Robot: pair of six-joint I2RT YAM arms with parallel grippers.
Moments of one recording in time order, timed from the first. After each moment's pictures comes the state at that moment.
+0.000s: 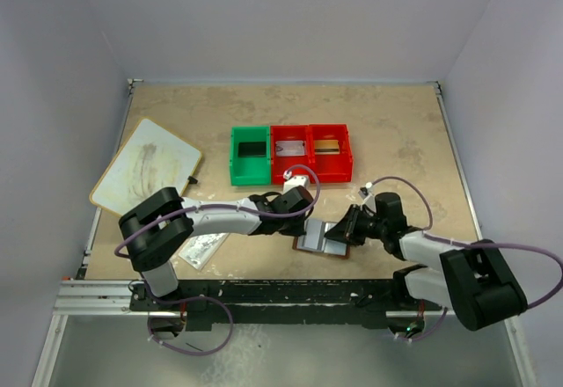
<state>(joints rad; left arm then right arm) -1.07 1.73 0.97 -0.22 -0.18 -0.85 0.29 1.16 0.16 0.25 -0.61 0.82</state>
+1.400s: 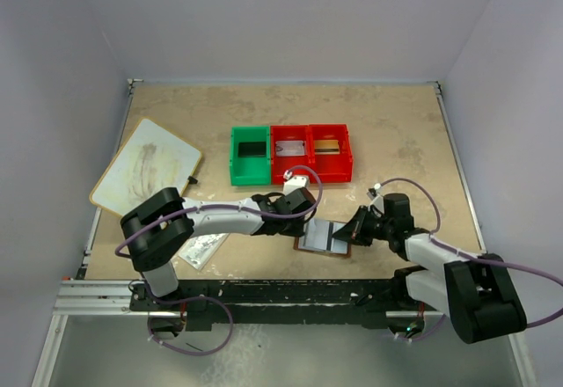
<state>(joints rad) -1.09 1.73 1.00 -0.28 -0.25 -0.85 0.18 1.10 0.16 0.11 -0.63 0.74</state>
